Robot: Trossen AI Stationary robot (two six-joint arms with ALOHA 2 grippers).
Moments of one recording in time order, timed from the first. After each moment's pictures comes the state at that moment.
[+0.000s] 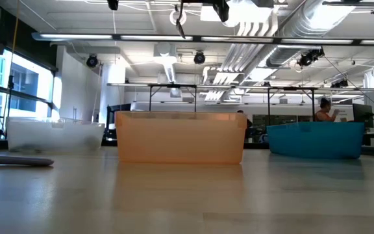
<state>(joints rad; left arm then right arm) 0.13 0.90 0.83 0.08 0.00 -0.10 -0.09 1.50 1.43 -0.32 -0.04 0.23</state>
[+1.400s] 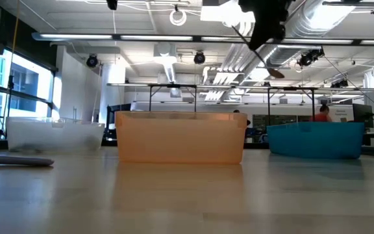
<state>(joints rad) 0.13 0.90 0.83 0.07 -0.04 -0.03 -0.20 1.39 1.42 -1.07 0.06 0.27</state>
